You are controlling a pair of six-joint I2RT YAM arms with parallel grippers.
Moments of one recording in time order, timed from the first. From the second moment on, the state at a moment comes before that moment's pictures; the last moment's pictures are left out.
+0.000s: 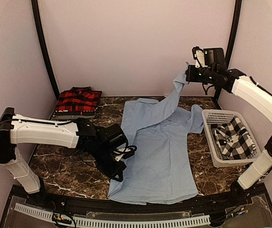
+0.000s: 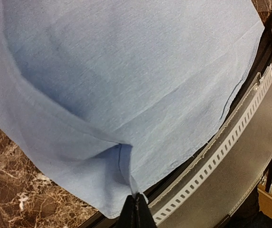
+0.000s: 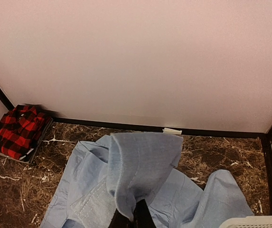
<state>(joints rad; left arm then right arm) -1.09 1.61 1.13 -0.81 0.33 -0.51 0.44 1.55 1.57 -0.39 0.10 0.21</state>
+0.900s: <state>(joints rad) -1.13 1.70 1.15 -0.72 0.45 -0.43 0.44 1.52 1.55 -0.42 0.07 0.19</state>
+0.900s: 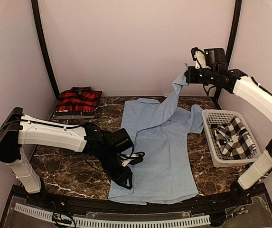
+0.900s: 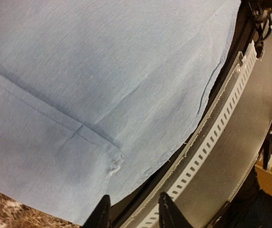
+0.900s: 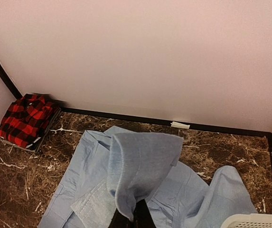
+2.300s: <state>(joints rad) -0.68 1.50 1.07 -0.59 0.22 -0.61 0.93 1.98 1.60 -0.65 -0.44 0.19</state>
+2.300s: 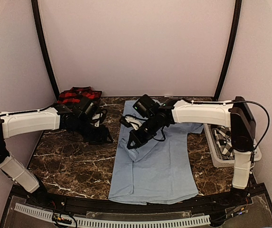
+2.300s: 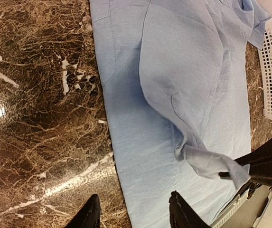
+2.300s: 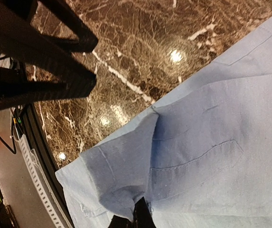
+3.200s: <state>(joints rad) -0.66 1.50 0.98 -0.55 0.21 -0.62 1.07 2.04 1.54 -0.73 -0.45 0.23</state>
